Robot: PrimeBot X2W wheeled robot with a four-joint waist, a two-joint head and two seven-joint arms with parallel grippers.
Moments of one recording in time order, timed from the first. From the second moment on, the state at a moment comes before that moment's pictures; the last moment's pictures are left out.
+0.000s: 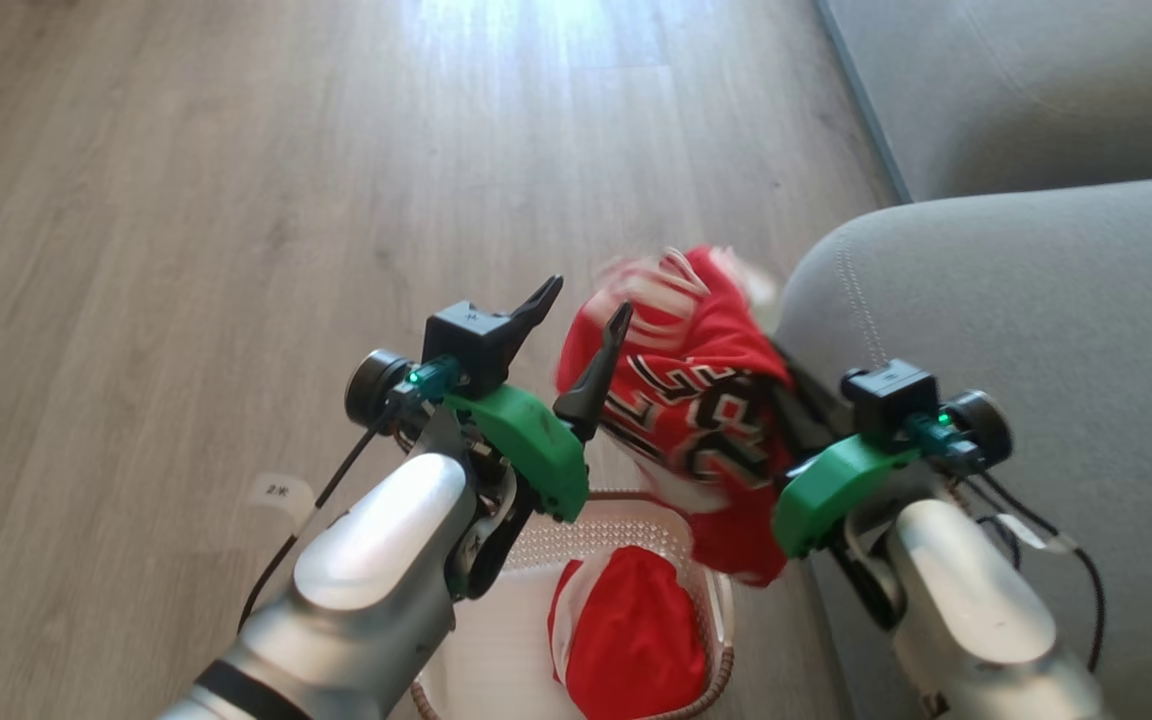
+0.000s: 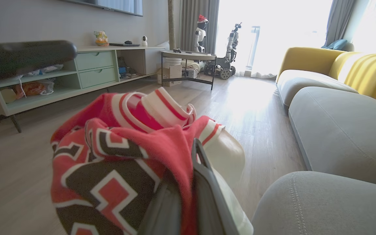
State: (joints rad) left arm -0.74 0.07 -0.86 0.56 -0.63 0.07 -0.09; right arm -0.40 -0.06 0.31 0.59 0.14 0.13 -0.26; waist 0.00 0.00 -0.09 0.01
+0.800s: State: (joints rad) left arm -0.67 0.04 -0.92 0.64 -0.66 0.06 -0.17; right arm -0.36 -0.11 0.03 0.47 0.02 0.13 -0.26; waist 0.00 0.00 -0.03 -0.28
